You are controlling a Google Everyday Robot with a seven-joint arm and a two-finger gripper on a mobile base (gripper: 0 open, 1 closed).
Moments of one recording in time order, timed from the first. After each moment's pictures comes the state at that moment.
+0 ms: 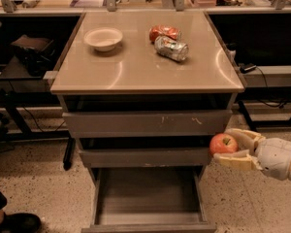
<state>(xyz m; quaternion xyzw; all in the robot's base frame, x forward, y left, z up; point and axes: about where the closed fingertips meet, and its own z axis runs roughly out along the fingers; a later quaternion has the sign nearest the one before) 0.473 -0.239 0.742 -0.38 0.71 0.22 0.55</state>
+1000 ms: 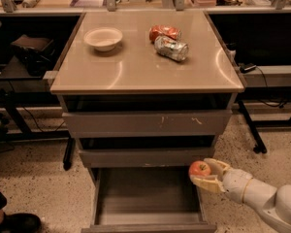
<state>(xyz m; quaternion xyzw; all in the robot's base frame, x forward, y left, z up) 0.485 -0.209 0.573 -0.28 0.77 0.25 0.52</state>
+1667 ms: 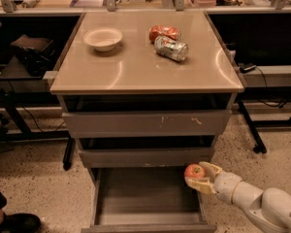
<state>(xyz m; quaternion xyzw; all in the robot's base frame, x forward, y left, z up) 0.501 -0.204 0.523 -0.26 0.78 0.22 0.52</state>
